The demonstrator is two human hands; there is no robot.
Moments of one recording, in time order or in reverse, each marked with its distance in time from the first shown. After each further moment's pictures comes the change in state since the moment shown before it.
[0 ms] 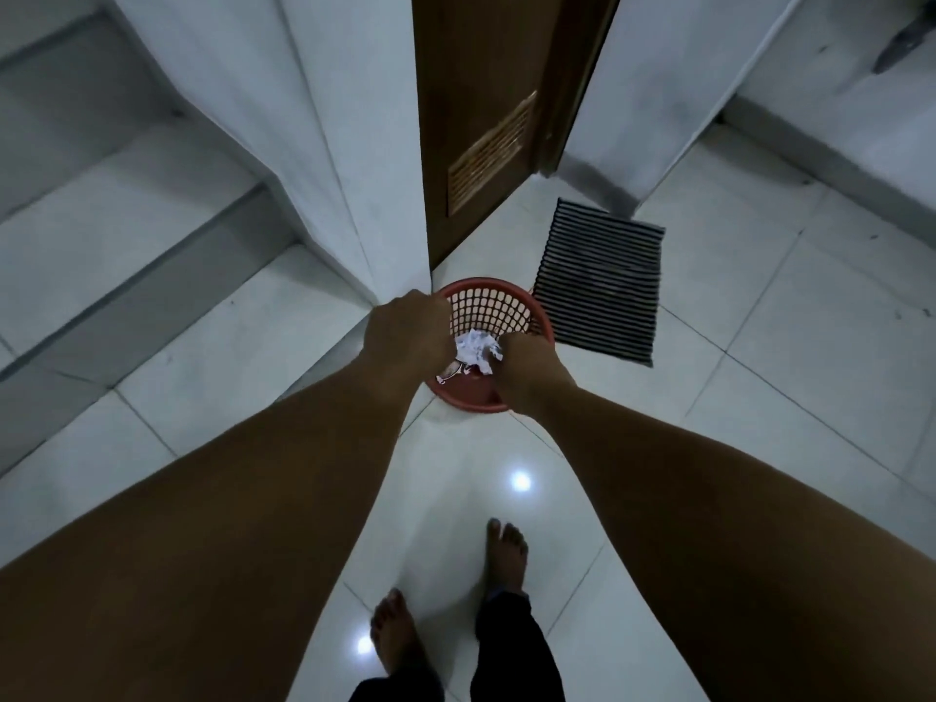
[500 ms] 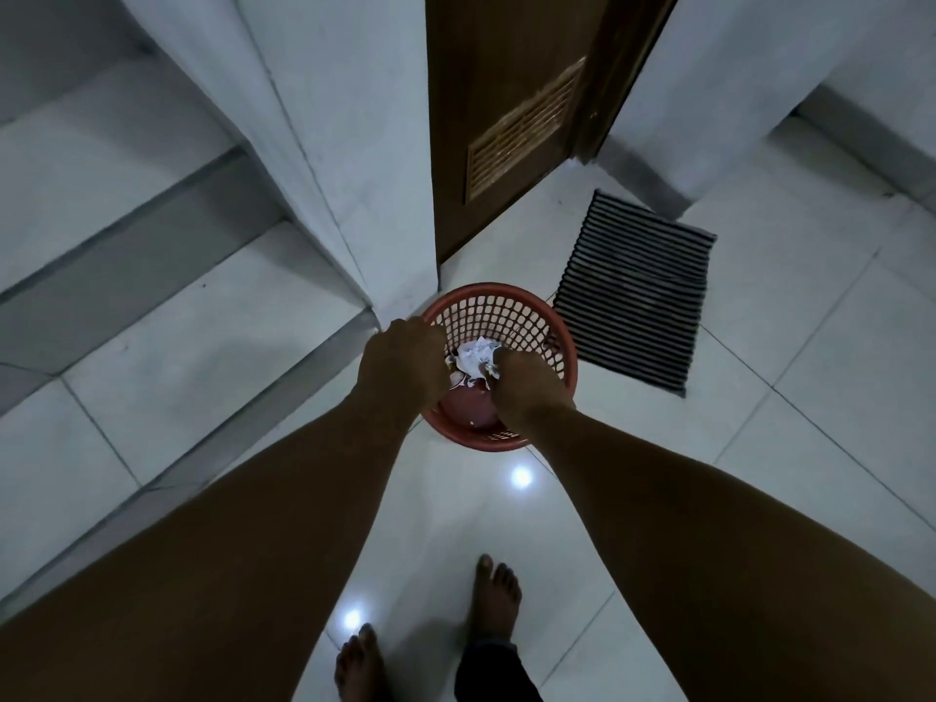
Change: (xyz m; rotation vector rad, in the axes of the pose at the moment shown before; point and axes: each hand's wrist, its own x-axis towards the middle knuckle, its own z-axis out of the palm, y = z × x) left_hand 0.111 -0.025 0.095 0.036 0.040 -0.013; right_hand 0.132 0.042 0.034 0.092 -0.042 0.039
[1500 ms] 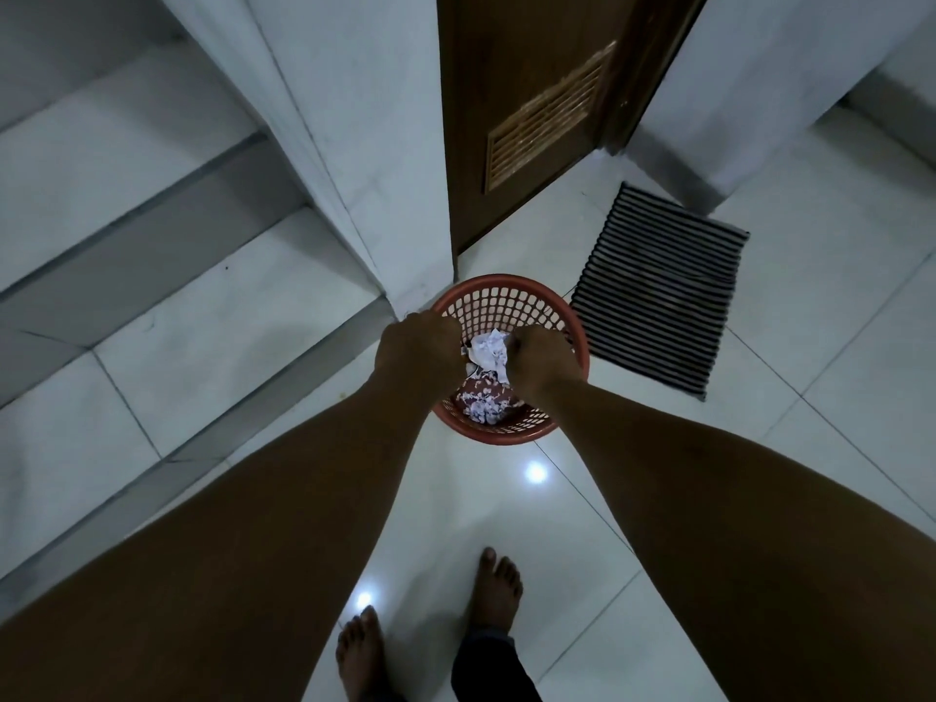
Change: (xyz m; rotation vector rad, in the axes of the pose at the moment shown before) left_hand 0.007 0.019 0.011 0.039 -0.022 -0.062; right_hand 0.043 0.035 0.008 0.038 0.100 -0.010
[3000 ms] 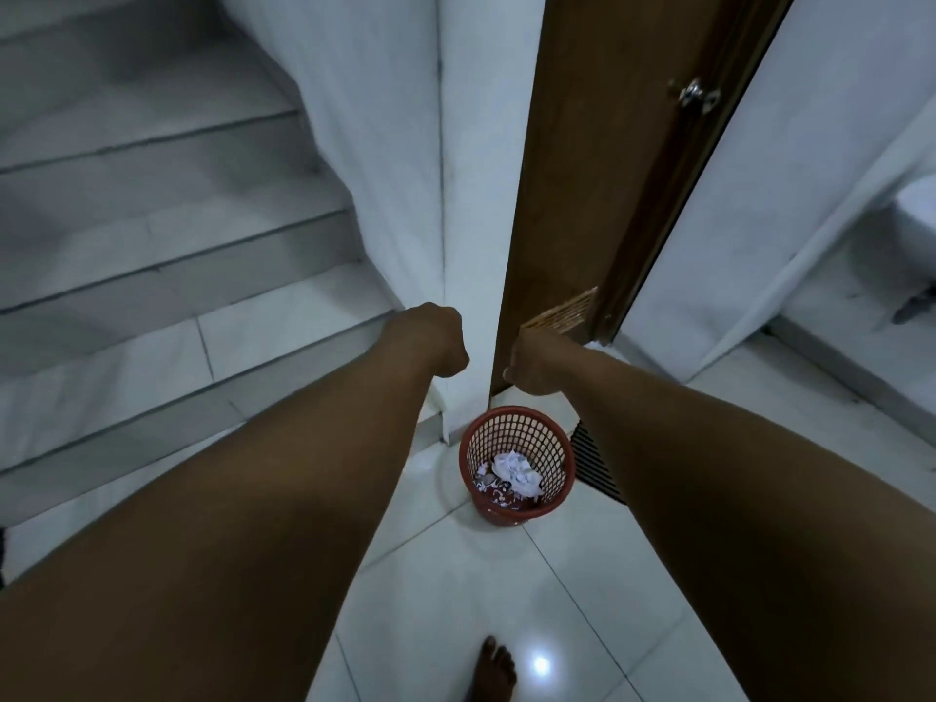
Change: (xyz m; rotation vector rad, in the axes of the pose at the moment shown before) left_hand -0.247 -0.002 -0.322 0.036 0.043 -0.197; right_hand -0.252 -0.190 -0.219 -0.454 -0.022 -0.251
